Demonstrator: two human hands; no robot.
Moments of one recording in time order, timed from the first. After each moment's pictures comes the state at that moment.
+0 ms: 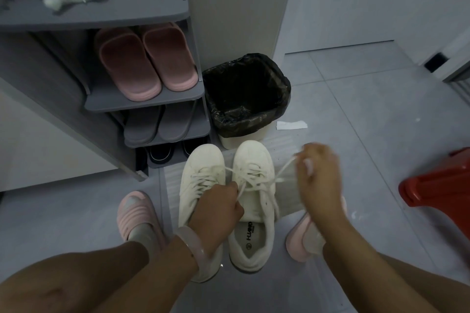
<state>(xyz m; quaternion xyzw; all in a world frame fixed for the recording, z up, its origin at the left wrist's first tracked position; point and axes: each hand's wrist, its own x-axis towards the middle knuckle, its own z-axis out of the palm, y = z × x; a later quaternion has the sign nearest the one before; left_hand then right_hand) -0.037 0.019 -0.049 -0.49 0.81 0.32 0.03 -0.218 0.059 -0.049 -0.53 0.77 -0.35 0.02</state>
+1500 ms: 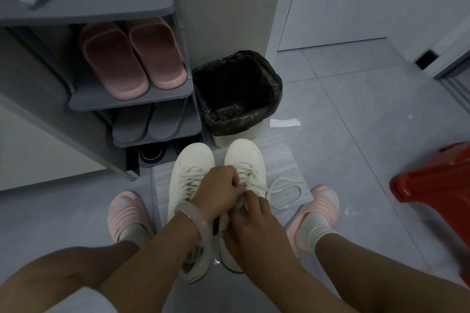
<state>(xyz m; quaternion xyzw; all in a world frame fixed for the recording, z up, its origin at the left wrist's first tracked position) -0.064 -0.005 -0.050 -0.51 0.75 0.41 -0.03 -0.131 0.108 -0.062 -0.69 0.71 -0.09 0.08</state>
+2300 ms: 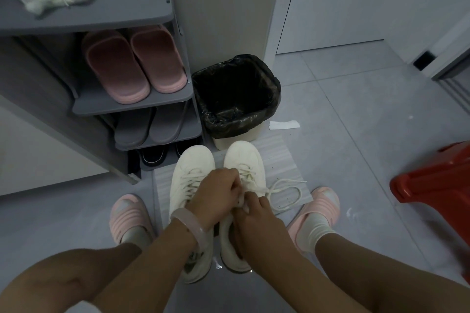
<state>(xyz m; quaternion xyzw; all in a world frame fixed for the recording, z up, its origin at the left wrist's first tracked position) -0.057 0.002 -0.048 -0.48 0.80 0.37 -0.03 -0.134 0.100 -0.072 -0.69 0.72 -0.08 0.01</state>
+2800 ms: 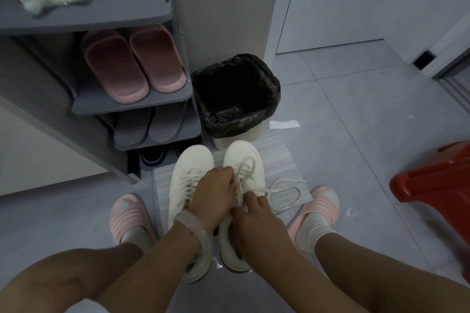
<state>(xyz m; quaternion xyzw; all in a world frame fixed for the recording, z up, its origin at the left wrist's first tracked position) -0.059 0.004 -0.057 -0.52 0.79 0.32 -0.05 -0.135 0.100 -0.068 -0.69 0.72 -0.08 0.01</state>
